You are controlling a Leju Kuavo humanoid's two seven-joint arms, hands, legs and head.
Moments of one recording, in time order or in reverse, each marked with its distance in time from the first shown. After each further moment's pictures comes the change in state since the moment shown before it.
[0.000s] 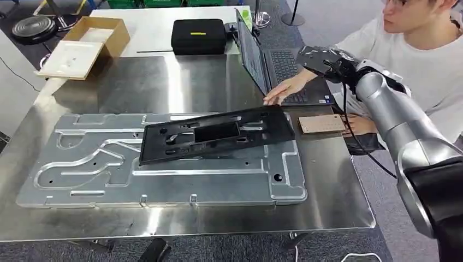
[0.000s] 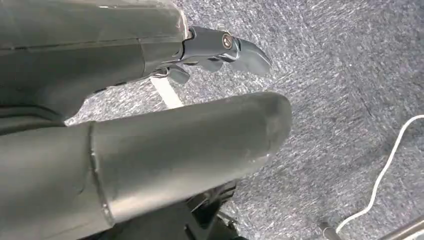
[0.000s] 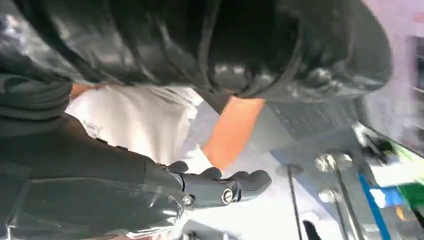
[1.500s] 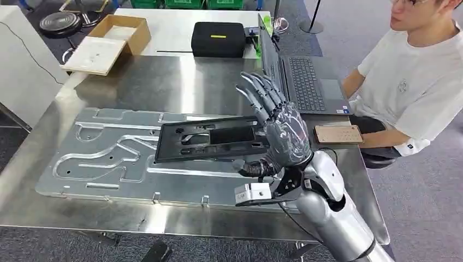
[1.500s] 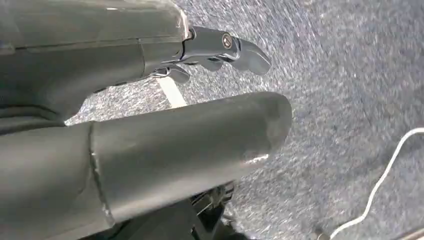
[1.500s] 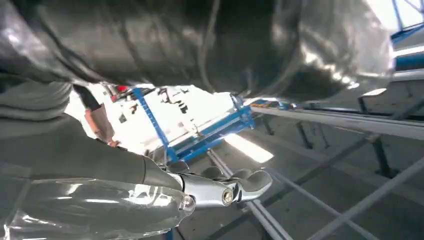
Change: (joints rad) left arm 0.009 -0.013 -0.003 0.000 -0.016 -0.002 -0.007; right arm 0.782 0.130 -0.047 -1.171 0.336 -0.521 -0.280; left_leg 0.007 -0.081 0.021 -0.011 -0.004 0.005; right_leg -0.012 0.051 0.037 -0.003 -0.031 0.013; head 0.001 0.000
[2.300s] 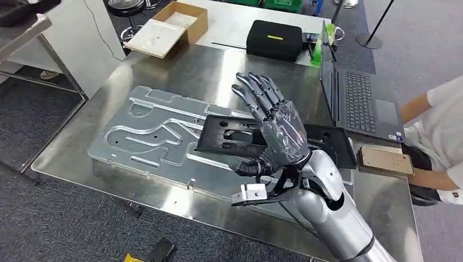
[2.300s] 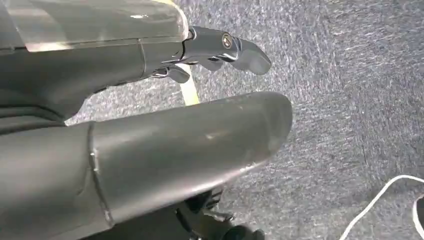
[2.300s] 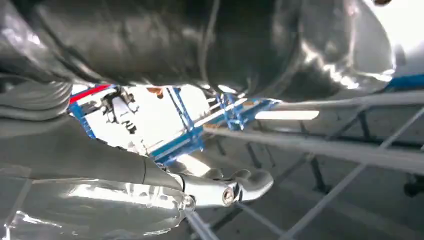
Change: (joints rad) left arm -0.006 -0.026 -0.018 0.000 -0.011 -0.010 0.000; right arm -0.005 -0.009 0.009 0.000 0.040 0.001 0.017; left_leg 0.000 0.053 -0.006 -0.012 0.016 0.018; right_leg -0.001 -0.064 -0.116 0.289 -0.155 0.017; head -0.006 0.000
